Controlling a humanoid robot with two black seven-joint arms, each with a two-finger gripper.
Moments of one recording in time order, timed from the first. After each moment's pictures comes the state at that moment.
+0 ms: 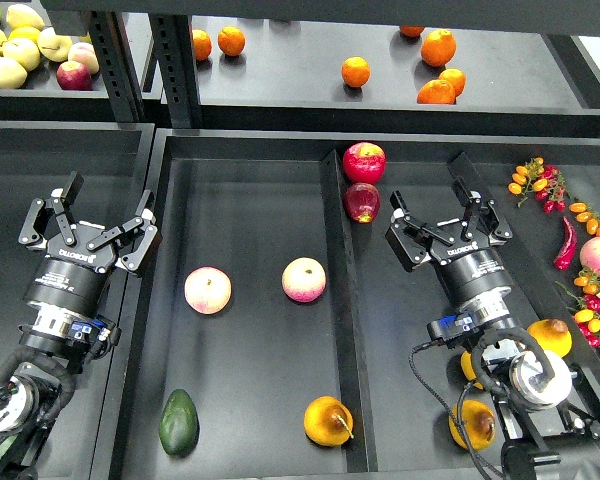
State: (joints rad) left arm 0.06 0.00 -1.39 -1.38 -0.23 -0.34 0.12; right arm 0.11 0.02 1.37 1.32 0.28 0.20 -0.19
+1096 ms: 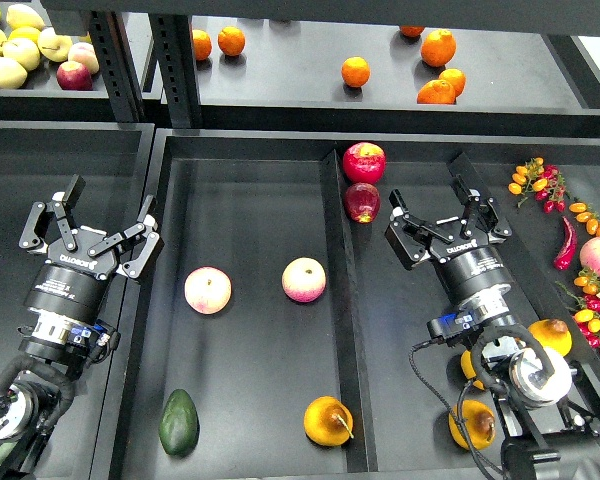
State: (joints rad) left arm 0.08 0.00 -1.40 -1.38 -0.22 -0.49 0.13; right arm 0.11 0.02 1.38 1.32 0.28 0.22 -0.19
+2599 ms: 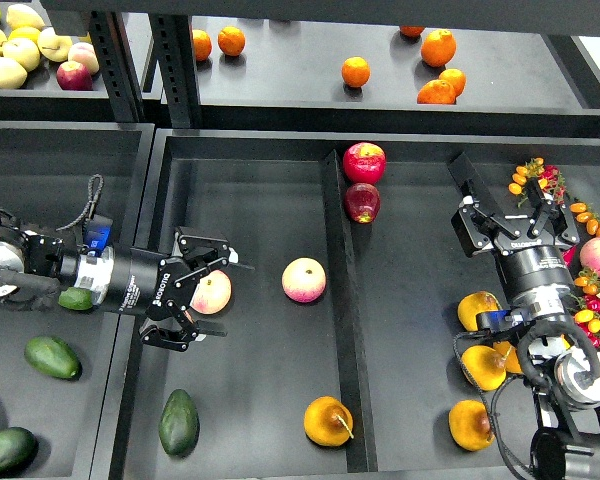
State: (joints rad) left arm -0.97 0.63 -0.08 -1.35 0.04 -0.49 0.49; right arm 0.10 0.02 1.59 1.29 0.29 0.21 -0.19
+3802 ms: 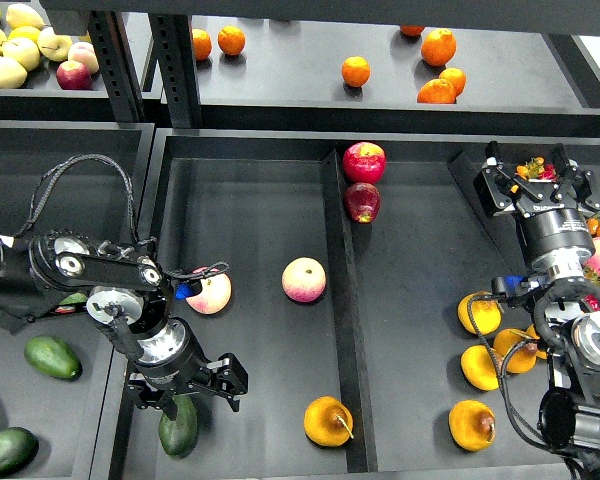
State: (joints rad) left arm -1.26 0.19 0.55 -1.13 0.13 -0.49 0.49; right arm 0.22 0.02 1.66 1.26 0.29 0.13 -0.19
